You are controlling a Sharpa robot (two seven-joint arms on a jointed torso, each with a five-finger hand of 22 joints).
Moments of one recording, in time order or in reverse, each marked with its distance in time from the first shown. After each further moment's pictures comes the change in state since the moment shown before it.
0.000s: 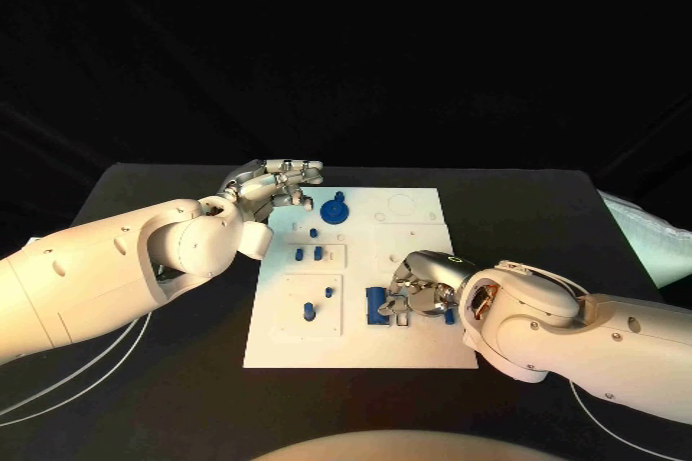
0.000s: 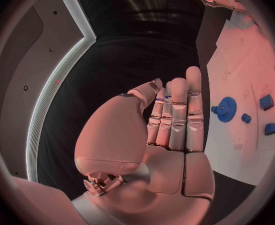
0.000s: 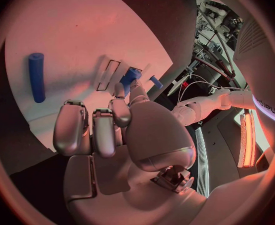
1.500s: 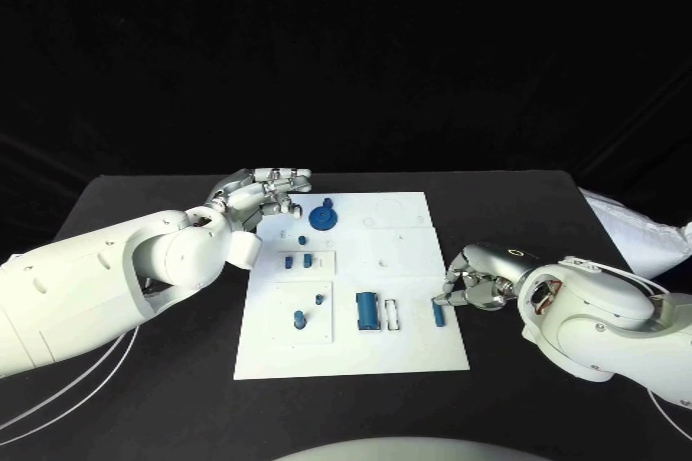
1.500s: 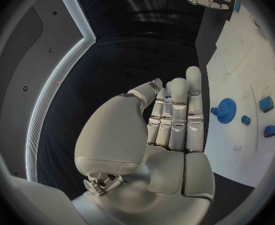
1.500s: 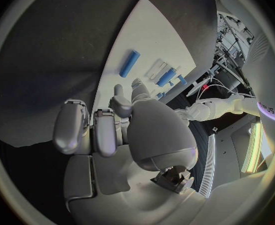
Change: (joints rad) left arm -0.002 0.000 0.000 0.000 0.000 0.001 0.000; left_hand 0.000 0.000 0.000 0.000 0.000 -0.004 0.004 0.000 -0.001 -0.004 0.003 0.004 0.001 0.000 0.000 0.004 -0.001 0.000 0.000 0.000 0.000 -0.001; right arm 0.026 -0.244 -0.008 0.058 -0.080 -0.002 -0.044; right_hand -0.094 -0.053 -0.007 0.066 0.121 -0.030 0.017 -0.037 -0.004 -0.038 0.012 -0.111 -0.081 0.000 0.000 -0.006 -0.011 0.000 -0.004 0.004 -0.008 -0.014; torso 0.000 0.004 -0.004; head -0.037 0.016
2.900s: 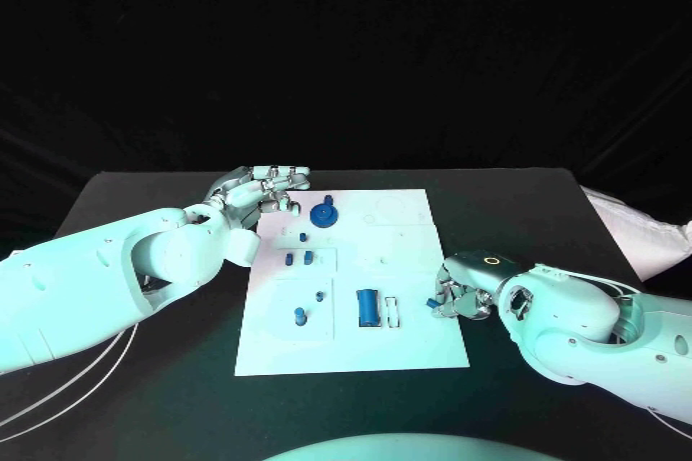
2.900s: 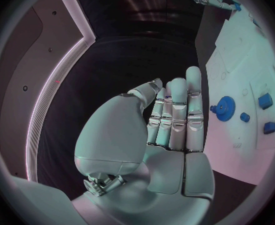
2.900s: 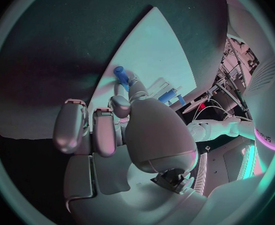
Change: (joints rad) left arm -0.002 -0.006 0.000 0.000 0.000 0.000 0.000; left_hand 0.000 0.000 0.000 0.000 0.000 0.000 0.000 0.004 0.000 0.000 0.000 0.000 0.001 0.000 0.000 0.000 -0.002 0.000 0.004 0.004 0.000 0.000; right arm -0.044 0.077 0.006 -0.032 -0.182 0.100 -0.026; right_hand 0.136 -0.018 0.060 -0.082 -0.071 0.016 -0.005 -0.017 0.004 -0.001 -0.008 -0.033 -0.006 0.000 0.000 -0.009 -0.006 0.000 0.000 0.000 -0.005 -0.005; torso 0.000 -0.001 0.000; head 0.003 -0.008
